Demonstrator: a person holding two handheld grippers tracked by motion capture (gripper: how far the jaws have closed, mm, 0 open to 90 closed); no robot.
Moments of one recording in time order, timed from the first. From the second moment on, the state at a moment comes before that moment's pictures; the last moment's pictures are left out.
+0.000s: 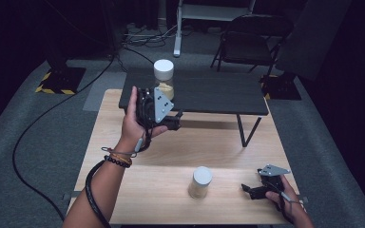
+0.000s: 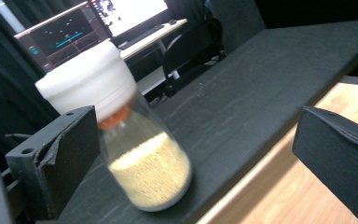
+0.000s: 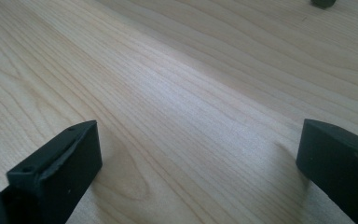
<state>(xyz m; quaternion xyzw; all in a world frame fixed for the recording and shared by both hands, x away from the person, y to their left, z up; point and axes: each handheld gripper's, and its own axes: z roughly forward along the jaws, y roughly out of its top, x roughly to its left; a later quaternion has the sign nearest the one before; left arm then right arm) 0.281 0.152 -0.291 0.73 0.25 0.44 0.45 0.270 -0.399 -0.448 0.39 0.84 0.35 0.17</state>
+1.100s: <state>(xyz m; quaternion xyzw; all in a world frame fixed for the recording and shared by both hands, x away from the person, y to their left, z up) 0.259 0.166 -0.371 0.79 0.26 0.41 0.38 0.270 -0.399 -0.448 0.39 0.84 0.35 0.17</state>
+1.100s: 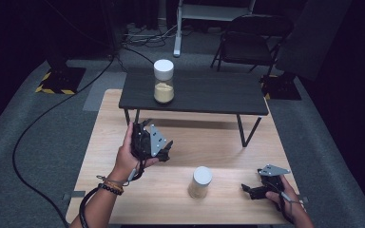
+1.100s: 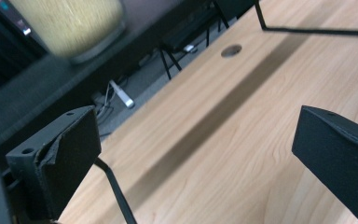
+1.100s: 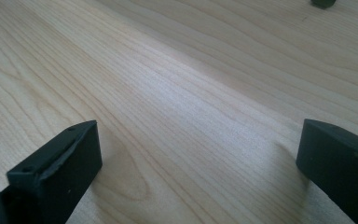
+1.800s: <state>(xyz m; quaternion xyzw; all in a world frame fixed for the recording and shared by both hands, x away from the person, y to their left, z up) 0.250 0.172 -0.421 0.82 0.30 0.37 0.33 0.270 -0.399 -0.448 0.39 0.84 0.35 0.17</state>
